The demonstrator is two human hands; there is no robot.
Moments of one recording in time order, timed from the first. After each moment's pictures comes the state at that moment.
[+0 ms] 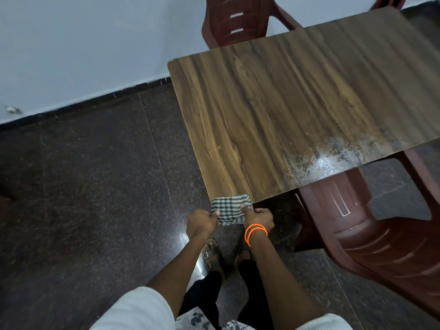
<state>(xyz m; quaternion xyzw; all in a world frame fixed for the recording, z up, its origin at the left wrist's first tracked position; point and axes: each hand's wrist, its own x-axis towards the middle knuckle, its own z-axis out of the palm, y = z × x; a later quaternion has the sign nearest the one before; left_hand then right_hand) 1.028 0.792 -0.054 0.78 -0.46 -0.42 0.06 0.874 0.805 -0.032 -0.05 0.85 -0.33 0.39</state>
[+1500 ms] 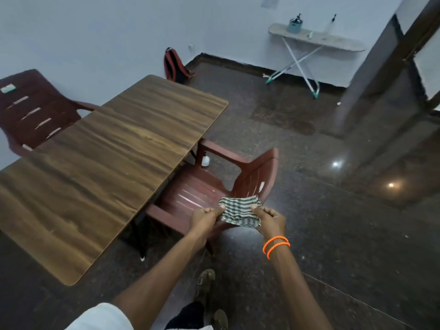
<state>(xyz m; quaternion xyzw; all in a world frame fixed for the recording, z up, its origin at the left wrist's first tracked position) 0.612 1.019 0.135 0.48 -0.53 -0.70 0.08 0.501 1.170 0.138 0.11 0.68 -0.67 0.28</state>
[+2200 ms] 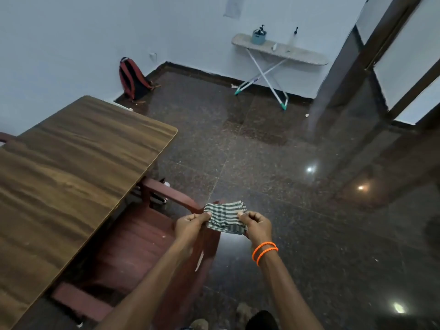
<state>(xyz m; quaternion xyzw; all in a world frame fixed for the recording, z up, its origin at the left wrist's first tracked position) 0.289 1.009 0.123 0.46 -0.47 -0.74 0.12 0.184 1.158 0.127 0.08 0.68 -0.68 0.26</state>
